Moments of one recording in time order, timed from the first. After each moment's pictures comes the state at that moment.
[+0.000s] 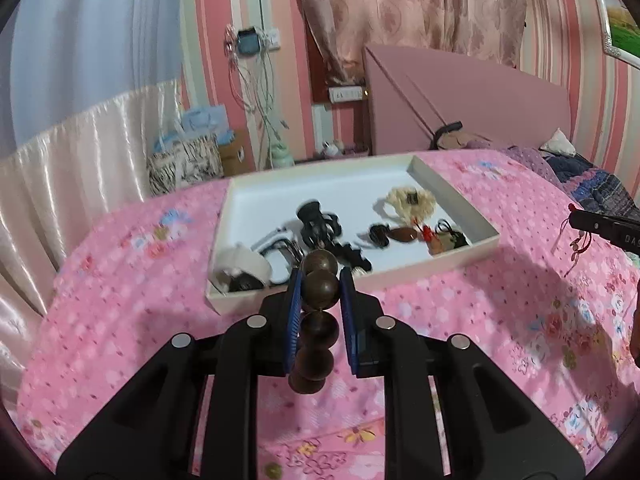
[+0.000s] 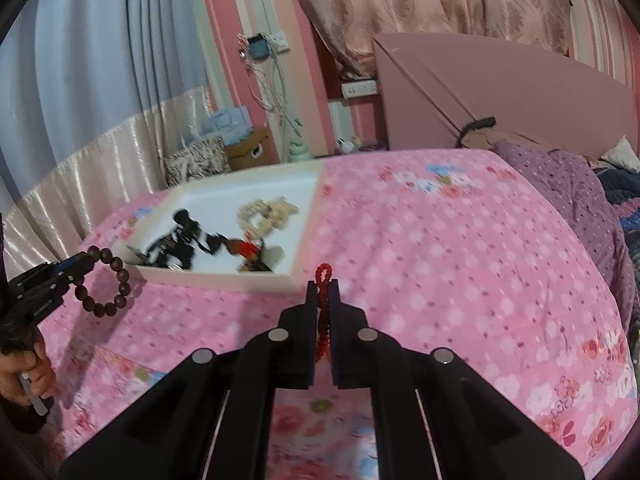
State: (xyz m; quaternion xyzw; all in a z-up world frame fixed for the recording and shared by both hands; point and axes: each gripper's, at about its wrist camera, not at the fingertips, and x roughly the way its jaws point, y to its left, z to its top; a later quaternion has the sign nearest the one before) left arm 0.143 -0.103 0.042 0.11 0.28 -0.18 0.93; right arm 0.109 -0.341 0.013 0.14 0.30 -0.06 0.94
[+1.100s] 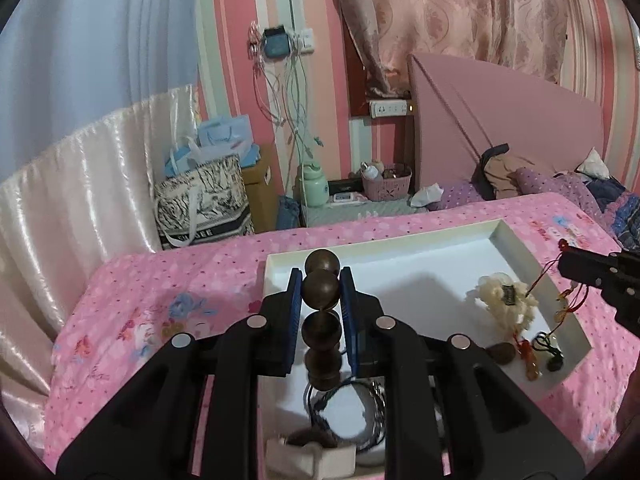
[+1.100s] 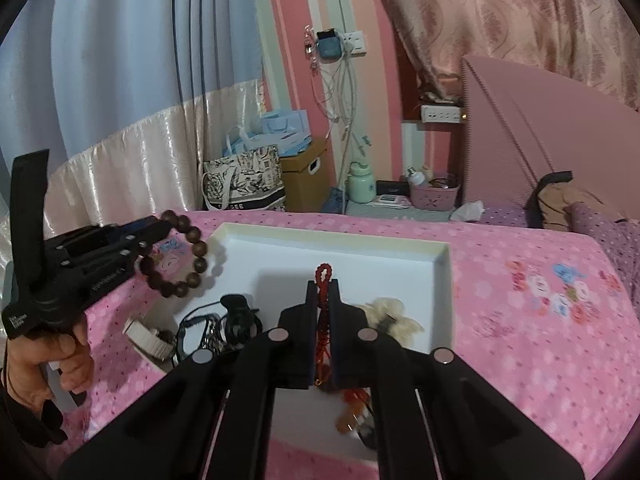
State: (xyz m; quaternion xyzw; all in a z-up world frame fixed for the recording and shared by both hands) left arm 0.315 -0.107 0.061 0.10 0.29 -0.15 0.94; right arm 0.287 -0.262 0.041 0.09 0.29 0.01 0.95
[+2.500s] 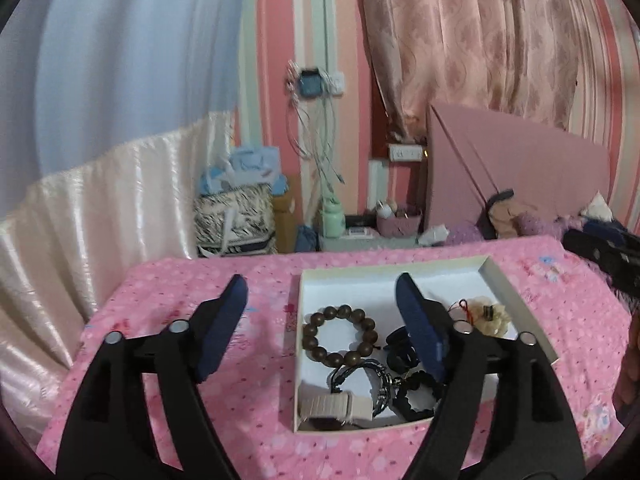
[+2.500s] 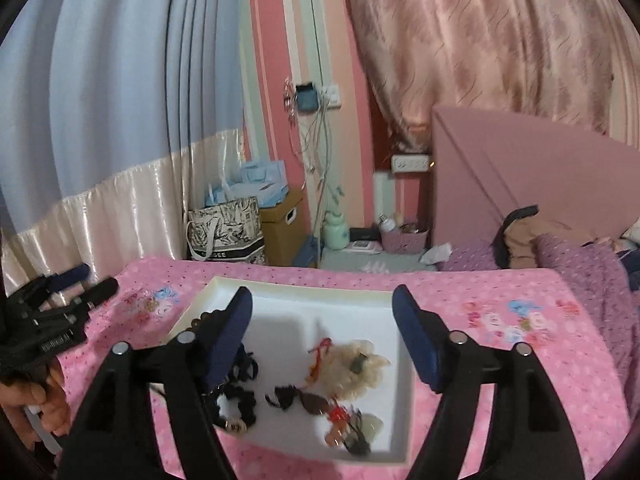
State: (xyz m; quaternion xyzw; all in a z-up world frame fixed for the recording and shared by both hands) left arm 0.231 -0.059 0.111 0.05 0.22 -0.11 0.97; right arm 0.238 -0.251 0.104 0.07 0.22 -0.06 0.97
